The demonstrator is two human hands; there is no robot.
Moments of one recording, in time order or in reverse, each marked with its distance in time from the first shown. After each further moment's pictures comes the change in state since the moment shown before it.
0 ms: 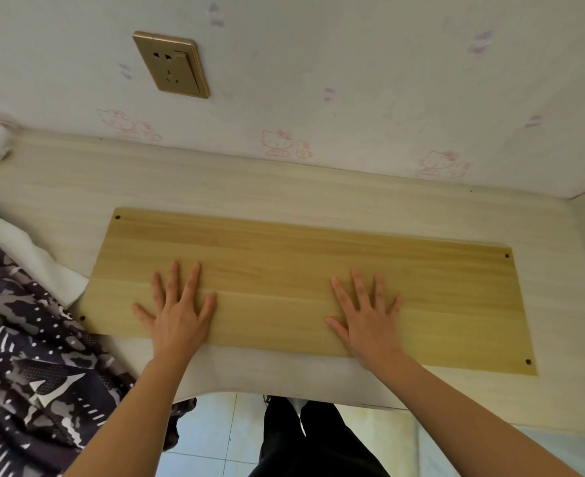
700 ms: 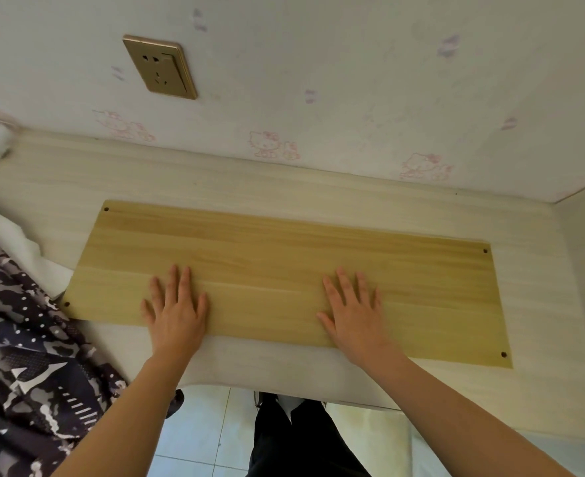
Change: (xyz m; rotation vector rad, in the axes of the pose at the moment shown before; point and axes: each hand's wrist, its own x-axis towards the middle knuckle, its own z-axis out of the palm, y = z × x) left_hand -0.020 0.026 0.012 -0.022 0.030 -0.022; right_hand -0.003 0.013 -0.011 0.022 0.006 -0.045
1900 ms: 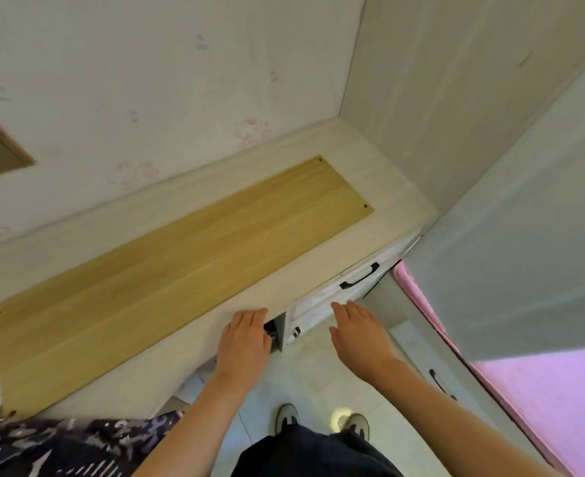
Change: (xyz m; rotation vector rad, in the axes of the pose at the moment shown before) left_hand -0.146 0.042 0.007 0.099 -0.203 1.109; right_hand -0.251 -0.072 0.034 0.357 0.061 0.538
